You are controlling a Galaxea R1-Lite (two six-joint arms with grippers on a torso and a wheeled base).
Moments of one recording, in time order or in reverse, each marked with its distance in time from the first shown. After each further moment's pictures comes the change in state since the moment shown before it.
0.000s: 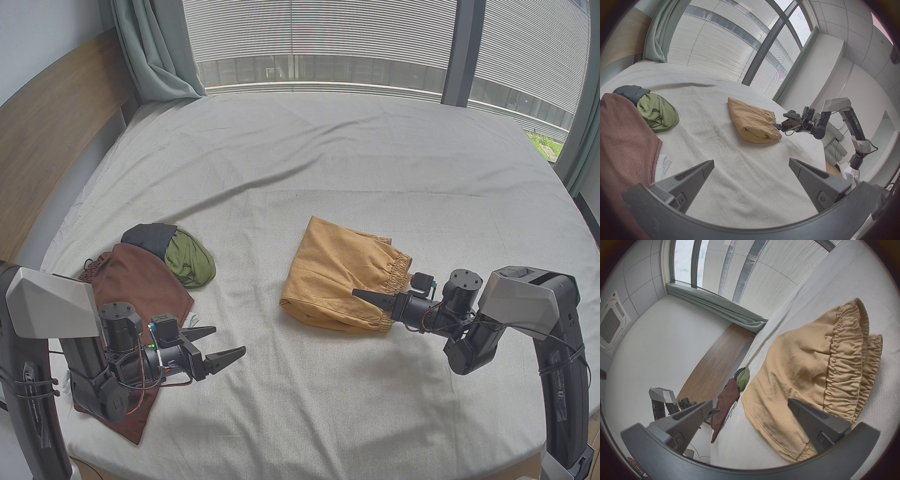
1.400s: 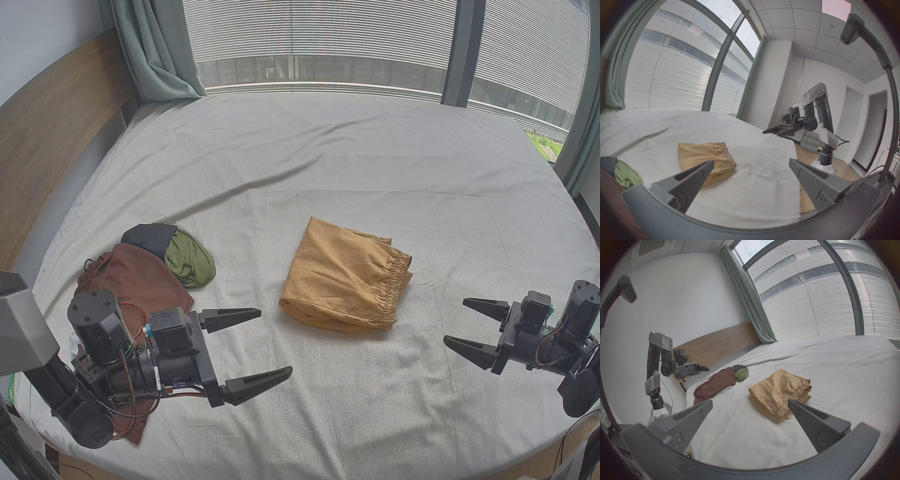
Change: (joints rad) left arm -0.273 -0.368 0.113 0.001 -0.043 0.112; right arm -0.137 -0.782 0.919 0.001 -0.042 -0.723
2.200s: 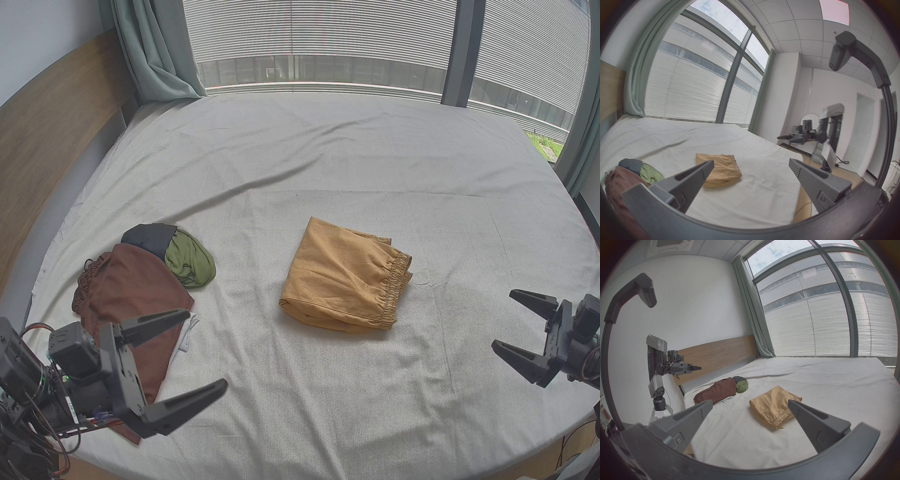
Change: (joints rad) left arm -0.022 -0.431 0.264 0.014 0.169 -0.102; right arm -0.056 -0.438 0.099 0.198 0.009 -0.023
